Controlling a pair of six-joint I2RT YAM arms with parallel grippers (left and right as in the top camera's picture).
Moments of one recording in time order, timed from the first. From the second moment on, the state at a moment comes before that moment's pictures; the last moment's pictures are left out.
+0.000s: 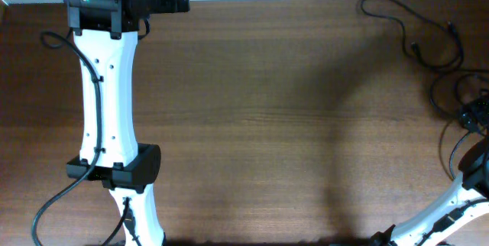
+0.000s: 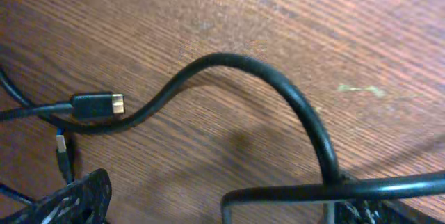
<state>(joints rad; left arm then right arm) -0.15 2.12 2.80 -1.47 -0.13 -0.13 -0.71 2.21 1.78 -0.94 0.12 2.03</state>
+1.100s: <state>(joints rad) -0.15 2.12 2.80 -1.48 -0.13 -0.13 -0.52 2.28 2.12 -0.86 0.00 0.21</state>
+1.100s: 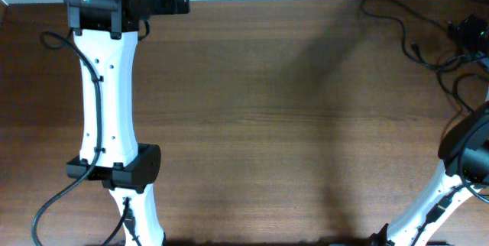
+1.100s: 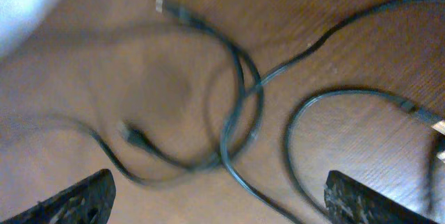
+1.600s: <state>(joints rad) -0.15 2.12 2.80 -1.51 -0.13 -0.13 -0.66 2.28 2.05 -1.02 0.08 0.02</state>
